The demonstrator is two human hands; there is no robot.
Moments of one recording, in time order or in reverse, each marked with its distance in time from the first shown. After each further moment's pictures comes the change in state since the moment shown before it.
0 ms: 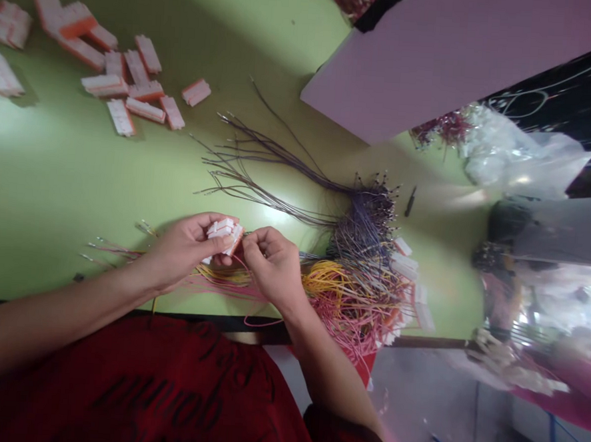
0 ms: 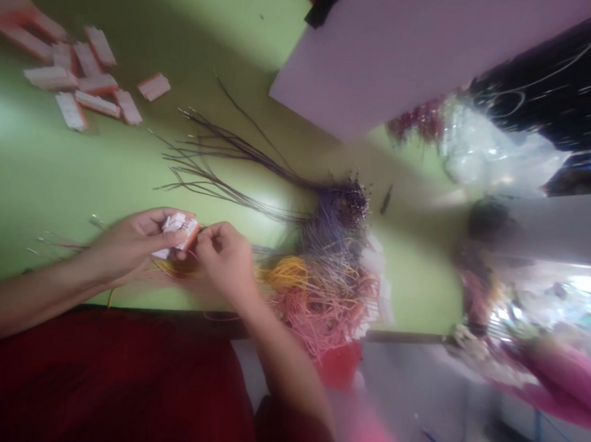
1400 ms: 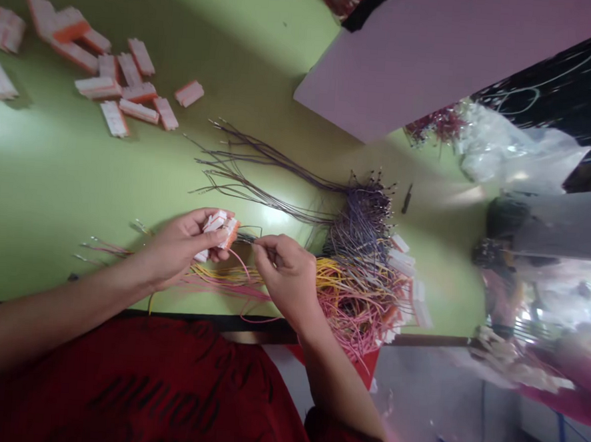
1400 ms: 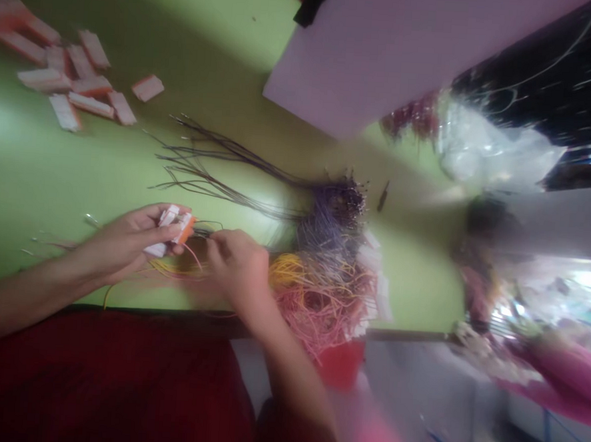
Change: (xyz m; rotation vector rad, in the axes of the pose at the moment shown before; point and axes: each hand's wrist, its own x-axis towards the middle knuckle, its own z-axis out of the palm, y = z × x) left_hand 0.002 0.001 -0.001 -0.005 -0.023 -0.011; right_hand -0.012 0.003 -0.026 -0.459 0.166 -0.407
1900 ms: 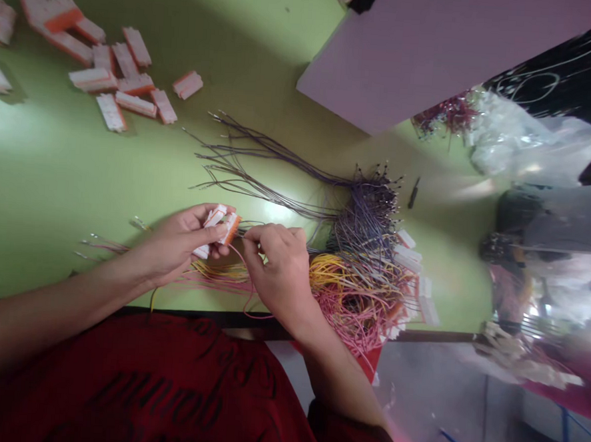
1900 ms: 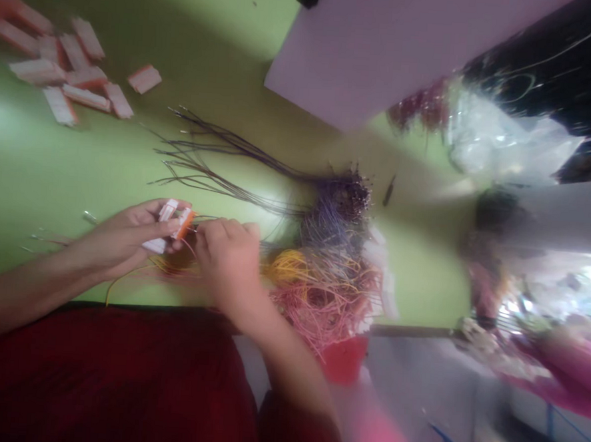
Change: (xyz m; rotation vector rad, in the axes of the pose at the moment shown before) left_hand 0.002 0.001 -0.002 -0.014 -0.016 -0.006; right_hand 0.009 -0.011 0.010 -0.308 0.019 -0.272
